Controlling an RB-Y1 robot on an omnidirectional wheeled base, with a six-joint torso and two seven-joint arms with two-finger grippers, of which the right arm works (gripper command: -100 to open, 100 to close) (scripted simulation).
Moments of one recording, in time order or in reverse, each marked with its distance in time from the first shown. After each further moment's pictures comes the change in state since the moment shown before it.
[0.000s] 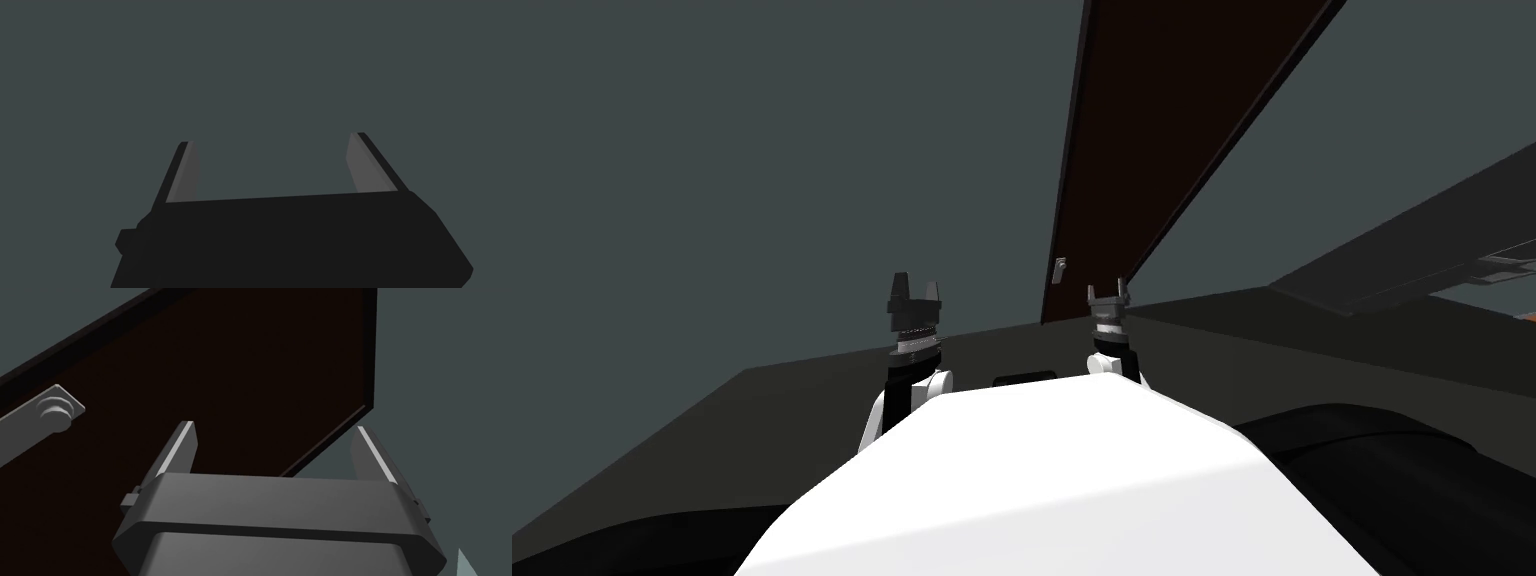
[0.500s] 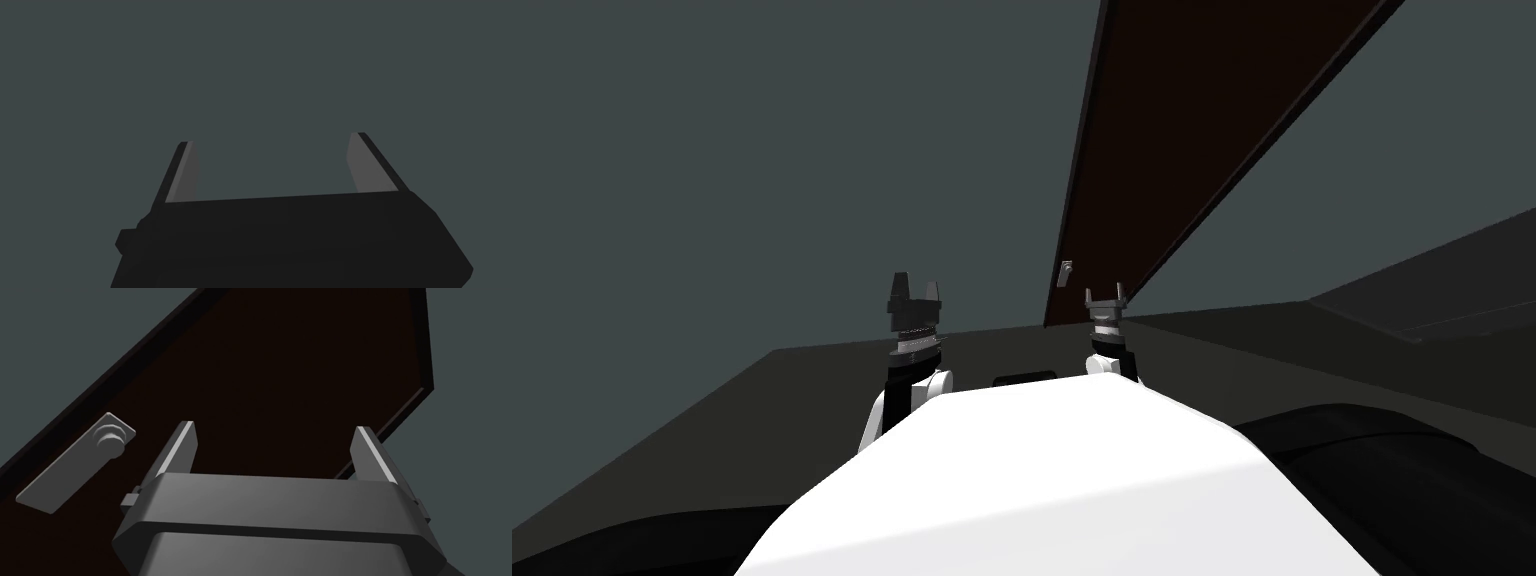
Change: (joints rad) arm -0.012 -0.044 0.038 0.062 -0.142 -0.038 -0.049
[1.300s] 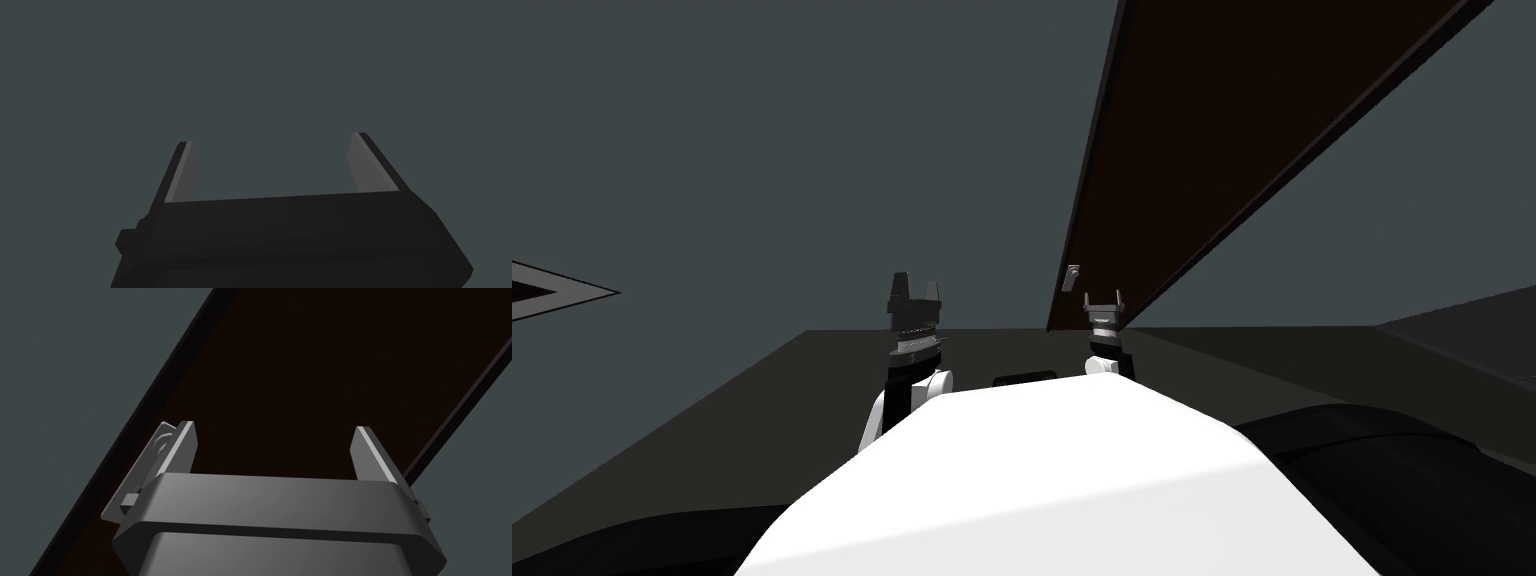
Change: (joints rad) arm -0.011 -0.054 0.054 0.070 -0.213 -0.046 -0.065
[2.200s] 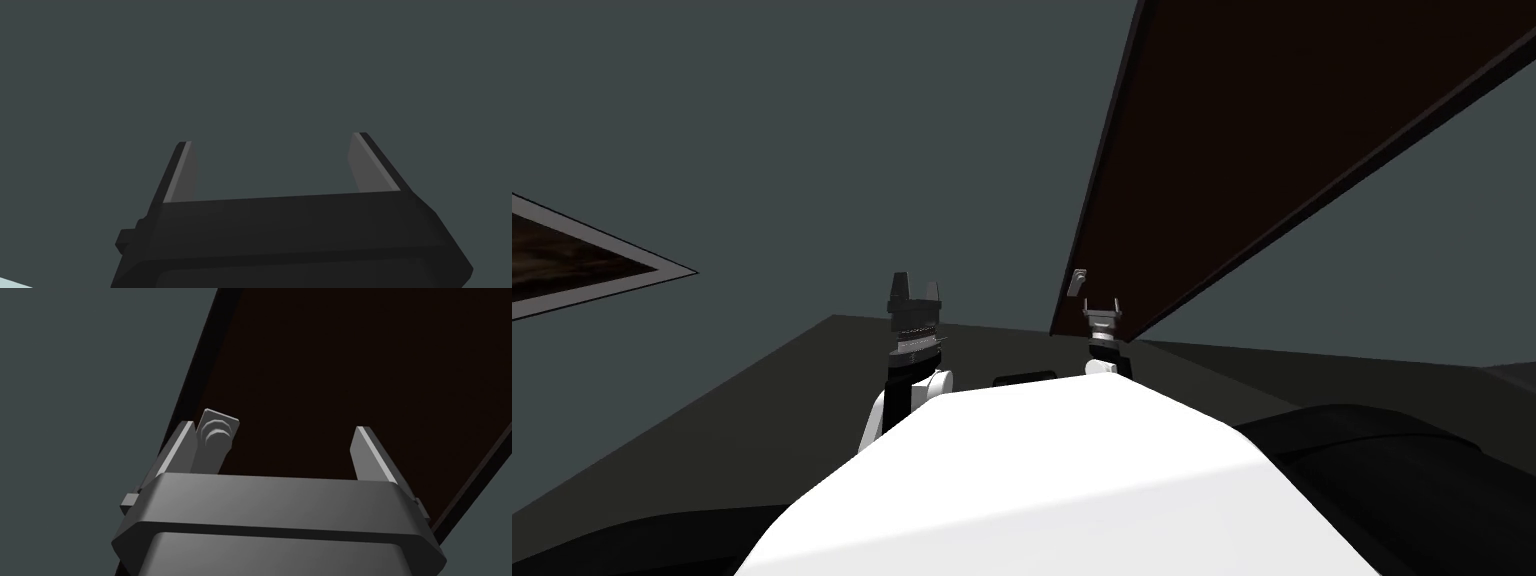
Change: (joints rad) arm -0.006 -0.056 0.059 0.072 -0.216 -0.051 -0.065
